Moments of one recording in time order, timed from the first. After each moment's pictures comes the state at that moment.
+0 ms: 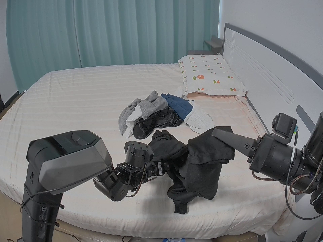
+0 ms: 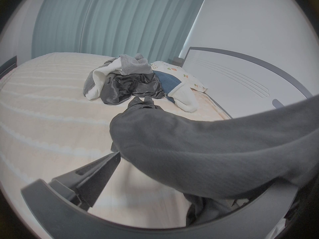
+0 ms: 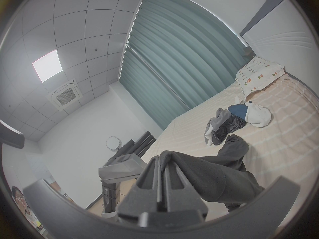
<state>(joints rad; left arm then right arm) -0.57 2.44 -1.05 -0.91 0.12 -0.44 0.78 1.44 -0.48 -1.06 0.07 0.65</state>
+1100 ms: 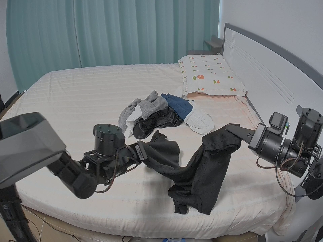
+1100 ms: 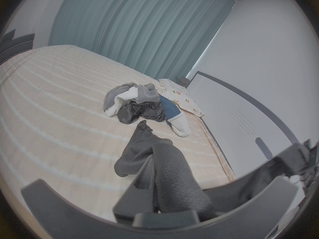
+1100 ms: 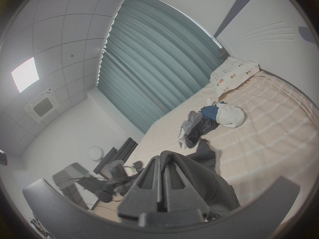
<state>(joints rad) -0.53 2.02 -0.72 -0.91 0.11 -0.61 0.50 1.59 -0.47 -1.08 0.16 0.72</state>
